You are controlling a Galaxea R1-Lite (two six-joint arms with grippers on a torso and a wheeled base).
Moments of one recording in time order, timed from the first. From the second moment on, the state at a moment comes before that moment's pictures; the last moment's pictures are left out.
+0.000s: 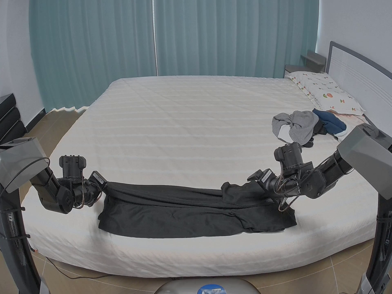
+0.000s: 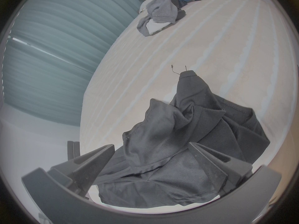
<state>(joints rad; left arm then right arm) 0.04 2.23 -0.81 -0.81 -0.10 -0.90 0.36 2.24 -1.12 -0.36 0.01 1.06</state>
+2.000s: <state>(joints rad) 0.05 2.31 -0.90 -1.06 0.02 -0.91 0.34 2.37 -1.41 -0.47 -0.12 1.16</state>
